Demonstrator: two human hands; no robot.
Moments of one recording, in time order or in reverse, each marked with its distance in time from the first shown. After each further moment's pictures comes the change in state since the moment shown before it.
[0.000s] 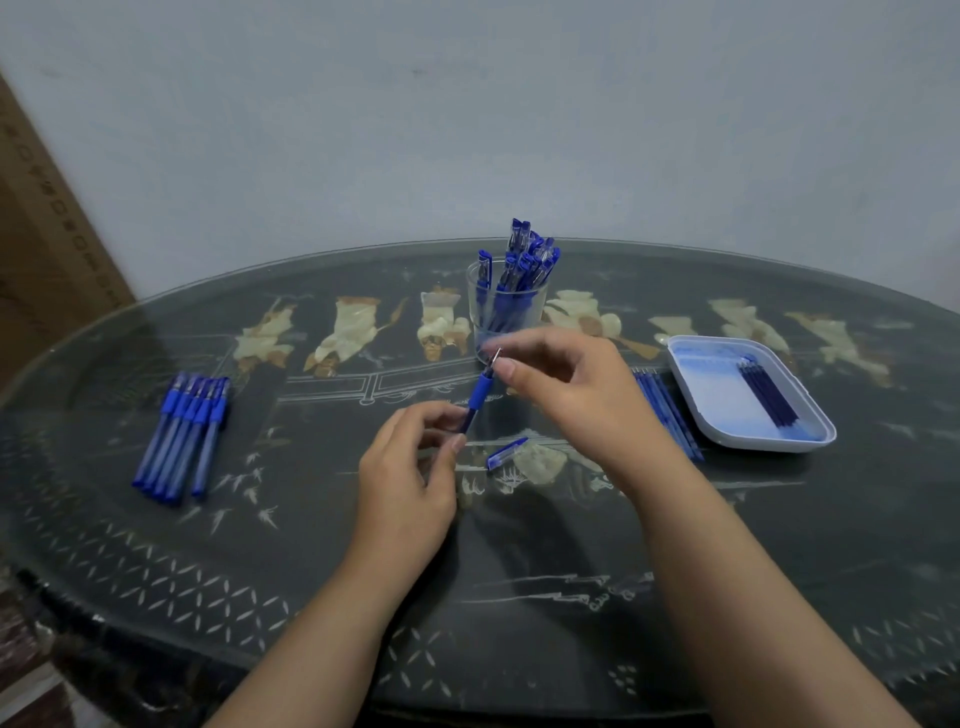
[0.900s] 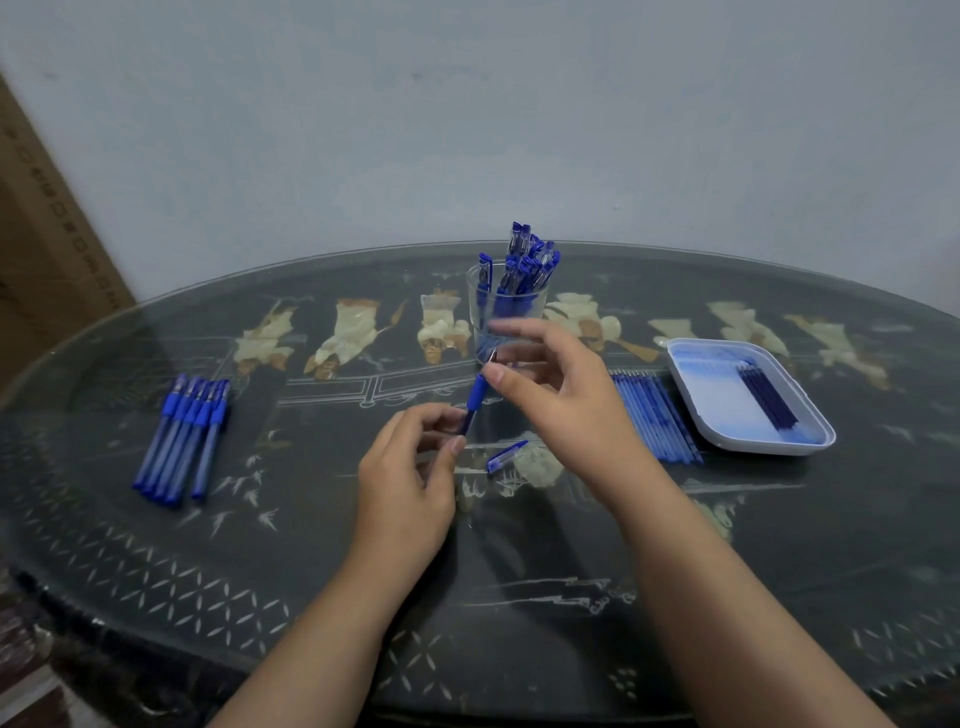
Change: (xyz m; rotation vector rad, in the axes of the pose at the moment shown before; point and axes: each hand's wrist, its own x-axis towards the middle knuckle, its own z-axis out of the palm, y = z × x) left_hand 0.001 0.001 0.000 0.001 0.005 -0.012; right_hand -0.003 0.005 0.013 0.044 0.053 -0.032
